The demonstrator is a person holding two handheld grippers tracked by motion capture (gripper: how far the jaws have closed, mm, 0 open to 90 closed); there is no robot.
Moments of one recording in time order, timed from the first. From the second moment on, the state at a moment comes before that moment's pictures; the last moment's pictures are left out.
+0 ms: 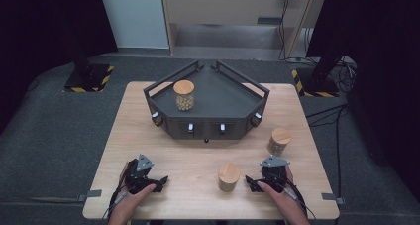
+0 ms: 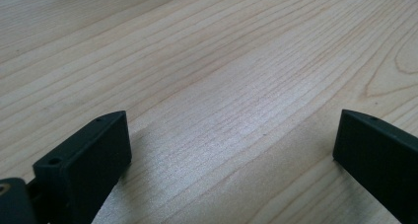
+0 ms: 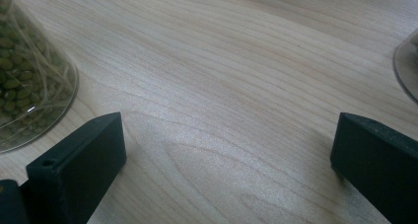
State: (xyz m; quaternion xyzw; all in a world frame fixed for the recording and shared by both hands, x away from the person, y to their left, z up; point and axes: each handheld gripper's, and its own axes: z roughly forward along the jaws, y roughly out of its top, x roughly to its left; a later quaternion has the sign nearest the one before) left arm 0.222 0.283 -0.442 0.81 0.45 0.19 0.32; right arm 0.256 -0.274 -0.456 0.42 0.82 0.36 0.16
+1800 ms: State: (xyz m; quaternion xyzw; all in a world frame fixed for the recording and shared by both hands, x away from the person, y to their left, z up) left arm 0.222 0.283 -0.442 0.81 0.45 0.19 0.32; right arm 0.213 -0.257 -0.442 0.32 0.83 0.44 0.14
